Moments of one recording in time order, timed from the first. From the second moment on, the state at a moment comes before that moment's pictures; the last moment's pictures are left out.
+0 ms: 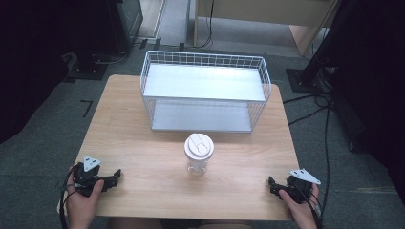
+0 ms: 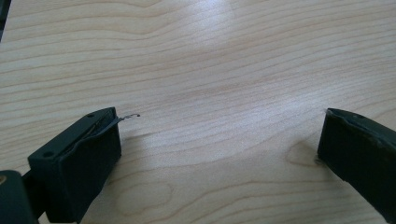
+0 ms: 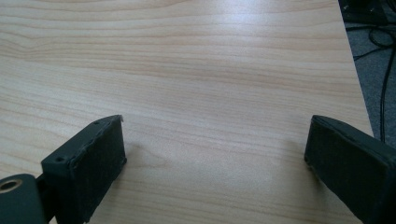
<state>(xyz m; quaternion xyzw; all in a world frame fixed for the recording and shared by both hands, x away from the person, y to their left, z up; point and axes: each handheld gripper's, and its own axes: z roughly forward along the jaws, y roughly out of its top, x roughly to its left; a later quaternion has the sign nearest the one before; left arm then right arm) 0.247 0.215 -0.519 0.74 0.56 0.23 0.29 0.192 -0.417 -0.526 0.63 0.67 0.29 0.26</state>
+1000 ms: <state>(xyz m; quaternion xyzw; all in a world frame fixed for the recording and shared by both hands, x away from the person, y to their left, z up) 0.247 0.215 -0.519 0.74 0.56 0.23 0.29 0.207 -0.320 -0.498 0.56 0.72 0.36 0.23</state>
